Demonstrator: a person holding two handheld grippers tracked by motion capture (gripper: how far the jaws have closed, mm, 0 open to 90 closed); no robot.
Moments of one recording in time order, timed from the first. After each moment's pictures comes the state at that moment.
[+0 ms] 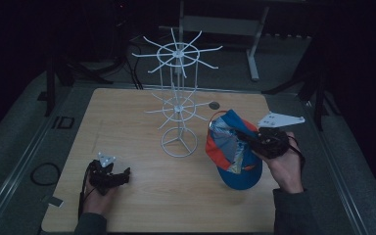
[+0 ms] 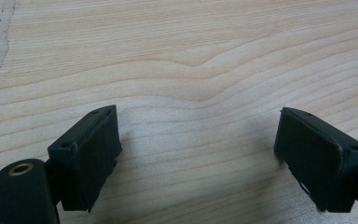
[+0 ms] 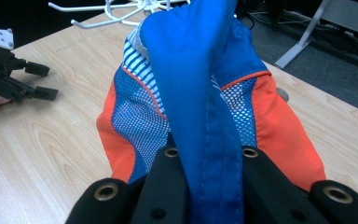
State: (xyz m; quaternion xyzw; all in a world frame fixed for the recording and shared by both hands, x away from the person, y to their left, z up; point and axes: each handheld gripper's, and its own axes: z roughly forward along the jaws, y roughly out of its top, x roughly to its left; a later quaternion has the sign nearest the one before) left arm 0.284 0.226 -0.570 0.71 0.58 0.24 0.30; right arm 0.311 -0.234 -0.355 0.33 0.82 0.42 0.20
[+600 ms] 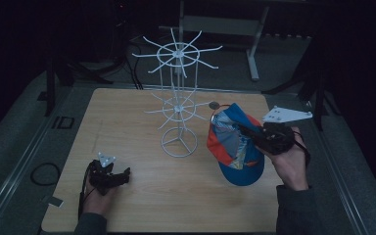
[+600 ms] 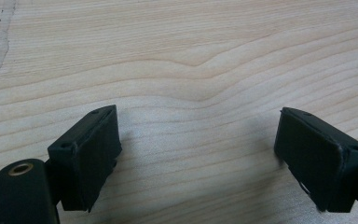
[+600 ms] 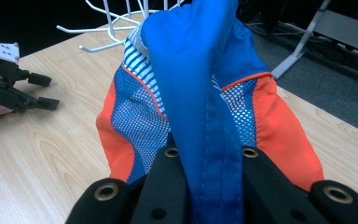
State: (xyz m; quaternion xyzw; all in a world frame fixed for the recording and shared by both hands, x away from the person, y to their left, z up) left arm 0.284 0.226 -0.569 0.71 0.58 0.24 0.30; right arm 0.310 -0.236 -0.335 0.32 0.81 0.43 0.21
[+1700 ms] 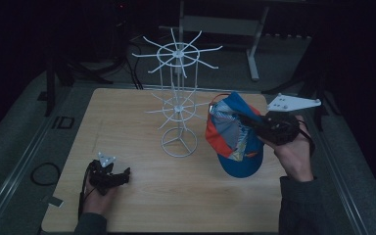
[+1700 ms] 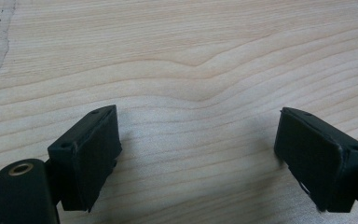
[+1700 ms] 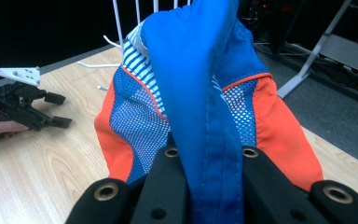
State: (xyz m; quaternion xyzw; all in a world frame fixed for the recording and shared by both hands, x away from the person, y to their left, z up) left arm 0.284 0.226 -0.570 0.71 0.58 0.24 0.30; right arm 0.314 -0.233 -0.303 0.30 0.81 0.46 0.21
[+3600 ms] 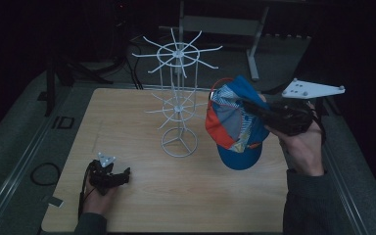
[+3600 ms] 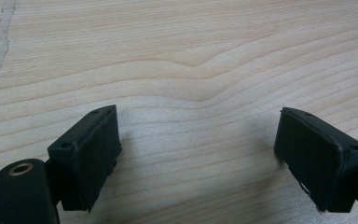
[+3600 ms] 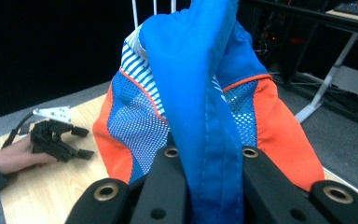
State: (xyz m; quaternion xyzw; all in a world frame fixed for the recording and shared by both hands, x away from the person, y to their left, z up) left arm 0.284 0.226 -0.570 0.71 0.58 0.24 0.30; right arm 0.307 -0.238 -0.261 0.27 0.79 0.52 0.20
